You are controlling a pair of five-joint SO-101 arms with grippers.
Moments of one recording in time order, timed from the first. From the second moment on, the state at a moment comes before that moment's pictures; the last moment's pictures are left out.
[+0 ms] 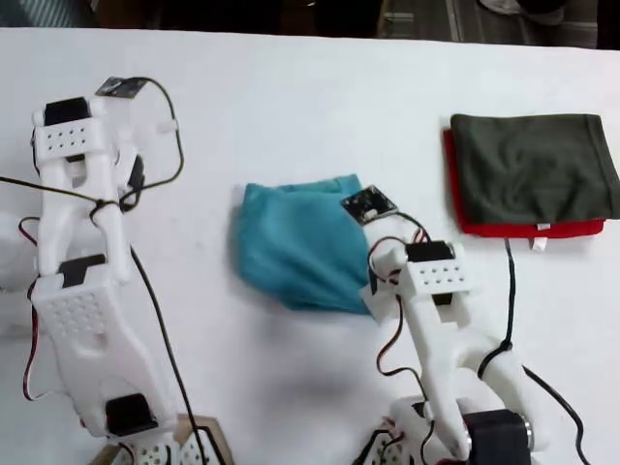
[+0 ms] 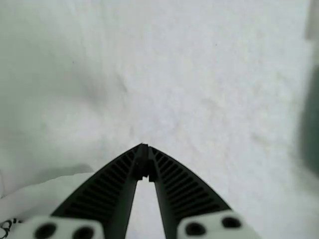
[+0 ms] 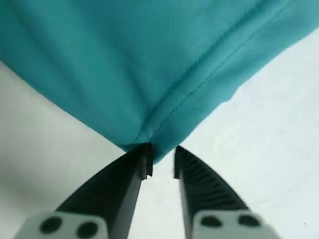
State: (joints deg) left arm -21.4 34.1 -29.9 93.1 -18.7; right arm -10.9 -22.0 52.1 62.4 24.8
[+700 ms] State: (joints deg) left arm -20.7 36.5 -30.5 89.2 -19.2; right arm -6.9 -10.0 6.3 74.5 19.1
